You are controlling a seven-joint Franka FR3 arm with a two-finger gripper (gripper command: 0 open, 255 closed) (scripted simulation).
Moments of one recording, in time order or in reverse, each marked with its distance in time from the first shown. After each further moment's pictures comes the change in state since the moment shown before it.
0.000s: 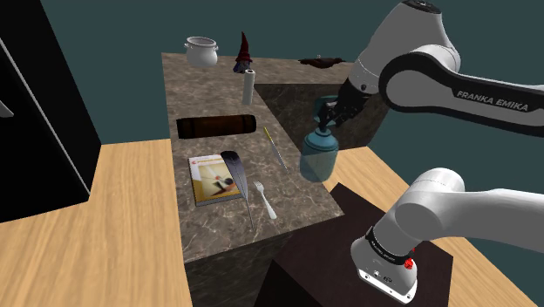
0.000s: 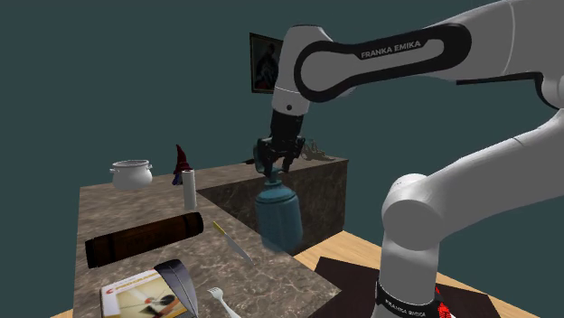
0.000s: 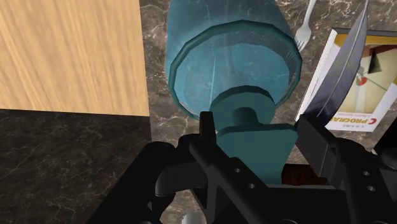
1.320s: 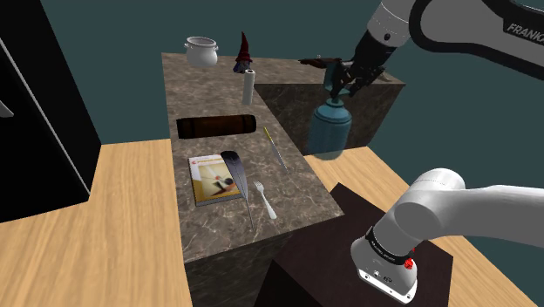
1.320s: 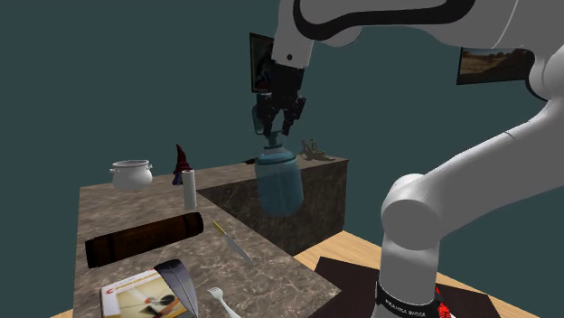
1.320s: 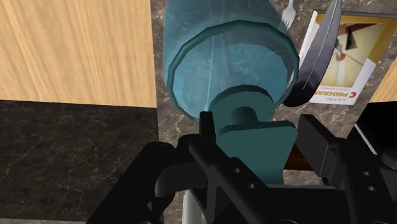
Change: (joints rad) arm -0.019 0.075 -0.021 0.305 -0.017 -0.228 -0.023
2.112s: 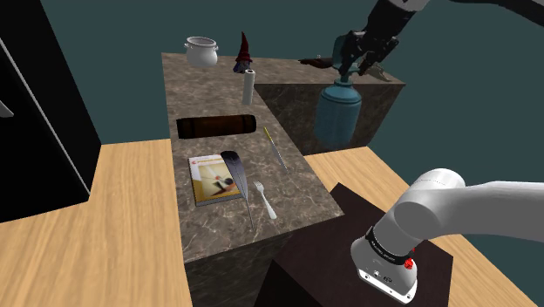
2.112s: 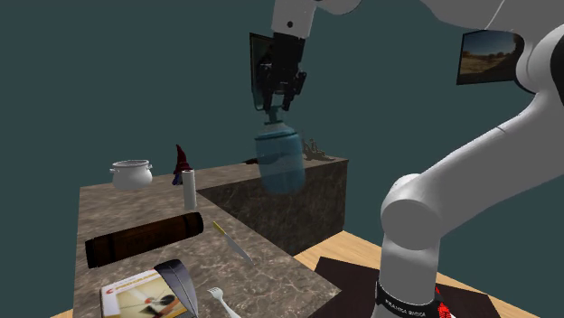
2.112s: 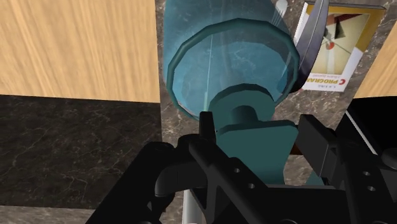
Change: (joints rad) arm -0.010 0.073 -0.005 0.209 -0.008 -0.135 -0.010
